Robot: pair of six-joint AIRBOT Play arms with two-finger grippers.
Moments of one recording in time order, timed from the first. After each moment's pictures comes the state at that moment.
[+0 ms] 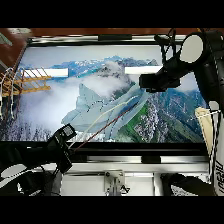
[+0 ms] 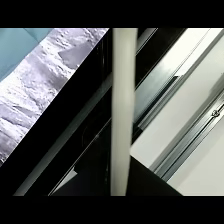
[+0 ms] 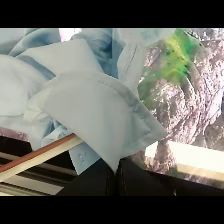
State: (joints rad) left arm -0.86 -0.55 0.63 1.47 -1.21 -1.48; right arm 0.36 -1.36 1.77 -1.46 1.63 1.76
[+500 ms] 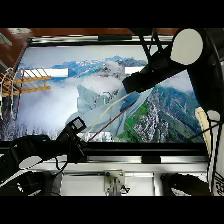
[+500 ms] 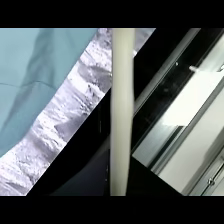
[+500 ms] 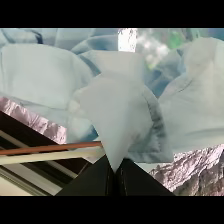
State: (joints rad) left arm -0.86 -0.68 0.63 1.42 -0.92 -1.45; right arm 0.59 -1.36 1.95 -1.52 1.65 1.61
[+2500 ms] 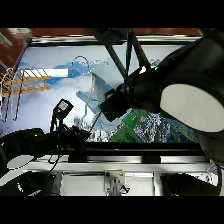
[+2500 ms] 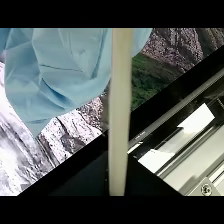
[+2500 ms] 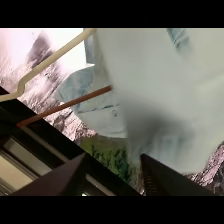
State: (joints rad) left arm -0.86 -0.67 0.76 1.47 -0.85 -1.79; right arm 0.99 -1.30 2.04 -1.82 1.73 1.74
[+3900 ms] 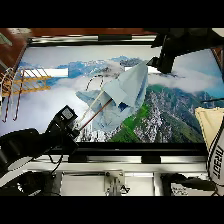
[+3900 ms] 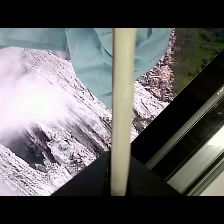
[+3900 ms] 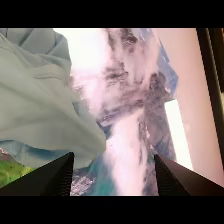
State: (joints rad) left arm -0.86 -0.65 0.74 1.68 -1.00 -1.57; right arm 0.21 -1.46 2.04 -1.23 1.43 0.30
